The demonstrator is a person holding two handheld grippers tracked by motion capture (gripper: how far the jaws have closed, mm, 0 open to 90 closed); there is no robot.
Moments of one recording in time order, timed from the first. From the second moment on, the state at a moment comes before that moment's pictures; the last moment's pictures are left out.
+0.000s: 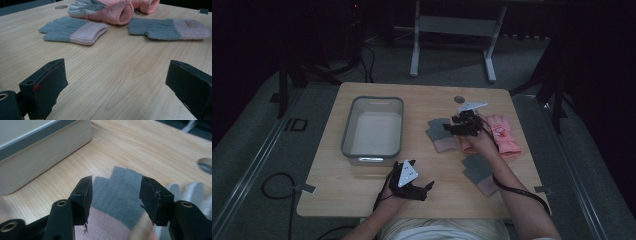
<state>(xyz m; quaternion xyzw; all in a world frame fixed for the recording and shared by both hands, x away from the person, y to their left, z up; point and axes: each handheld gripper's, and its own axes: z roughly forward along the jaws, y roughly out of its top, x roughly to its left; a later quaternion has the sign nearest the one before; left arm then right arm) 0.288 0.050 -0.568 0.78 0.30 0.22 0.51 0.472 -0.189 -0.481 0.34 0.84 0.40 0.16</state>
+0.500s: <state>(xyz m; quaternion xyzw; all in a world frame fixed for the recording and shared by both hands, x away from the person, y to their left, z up) 0.287 0.050 -0.568 0.78 0.29 0.22 0.51 0.505 -0.171 -0.526 0.38 0.86 0.31 0.11</state>
